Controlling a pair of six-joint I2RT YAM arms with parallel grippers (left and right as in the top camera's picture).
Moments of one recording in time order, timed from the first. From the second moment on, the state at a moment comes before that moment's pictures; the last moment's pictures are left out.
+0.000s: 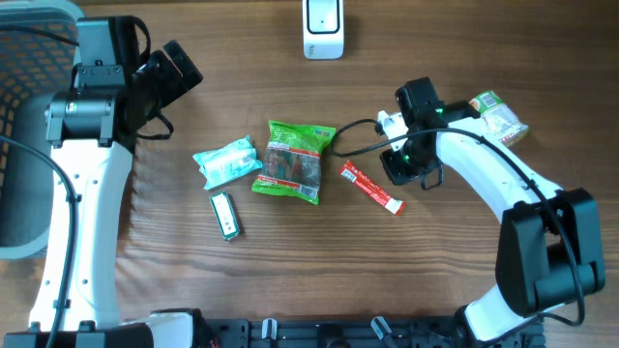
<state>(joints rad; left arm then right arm) 0.00 1.47 1.54 -0.92 -0.03 -0.56 0.28 1.77 1.16 -0.88 -0.12 -0.18</state>
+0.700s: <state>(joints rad) 0.00 1.47 1.54 -0.92 -0.03 -0.56 0.28 1.77 1.03 -0.82 -0.16 -0.24</state>
